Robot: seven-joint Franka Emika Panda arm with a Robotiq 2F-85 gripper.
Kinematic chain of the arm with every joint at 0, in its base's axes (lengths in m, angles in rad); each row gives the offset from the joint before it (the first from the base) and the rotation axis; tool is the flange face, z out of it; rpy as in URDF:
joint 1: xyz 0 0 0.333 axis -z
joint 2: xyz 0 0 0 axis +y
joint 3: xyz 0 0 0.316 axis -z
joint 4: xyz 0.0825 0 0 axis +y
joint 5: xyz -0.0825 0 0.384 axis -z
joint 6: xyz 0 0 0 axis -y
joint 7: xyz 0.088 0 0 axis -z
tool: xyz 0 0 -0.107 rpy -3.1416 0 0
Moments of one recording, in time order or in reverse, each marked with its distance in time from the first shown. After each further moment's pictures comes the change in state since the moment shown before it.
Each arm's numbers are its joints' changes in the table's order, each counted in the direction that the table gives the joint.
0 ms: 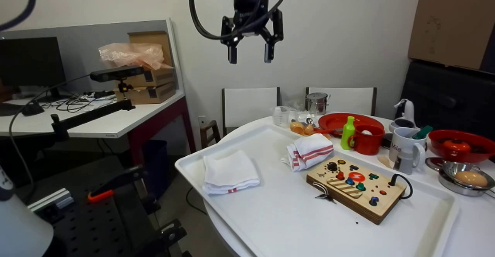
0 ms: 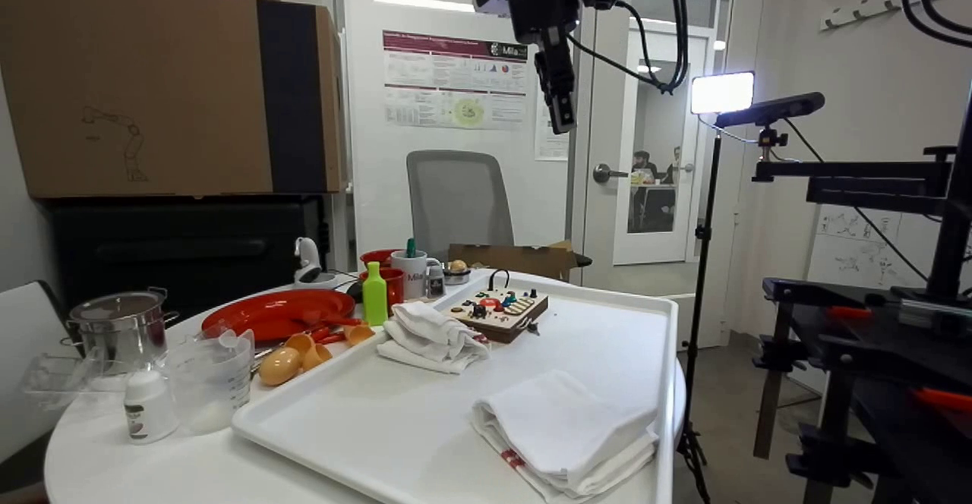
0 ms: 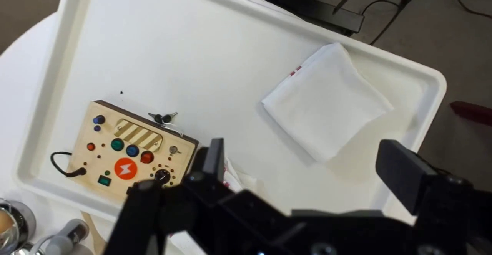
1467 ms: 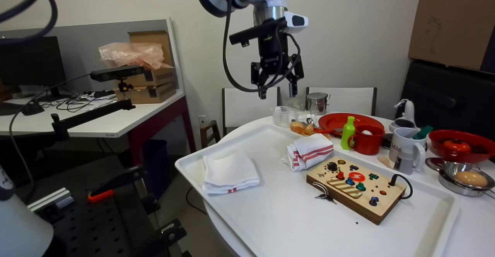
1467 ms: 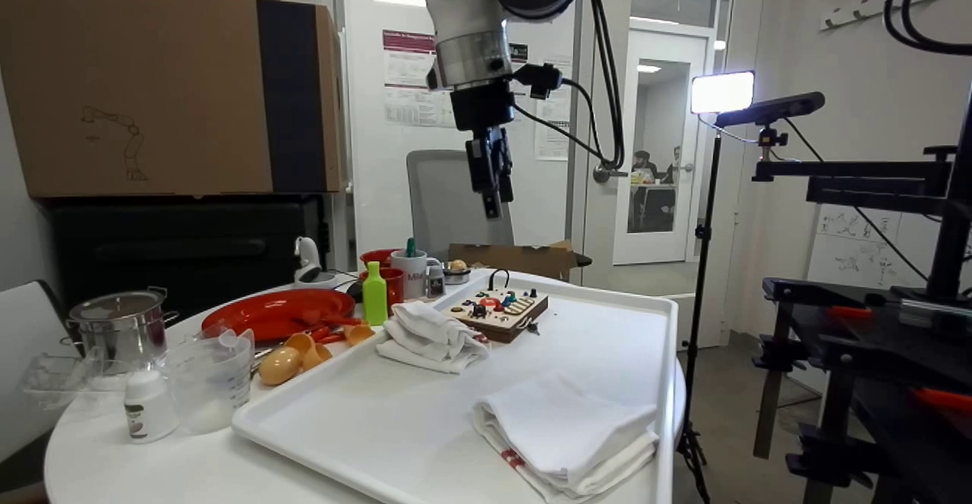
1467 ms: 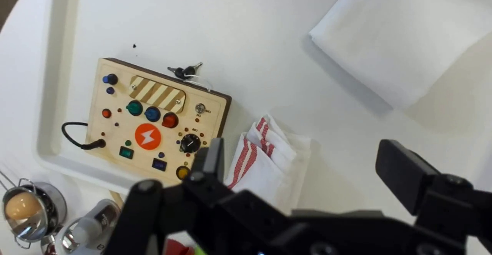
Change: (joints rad) arm -0.018 0.346 0.010 -0.171 0.161 0.238 0.265
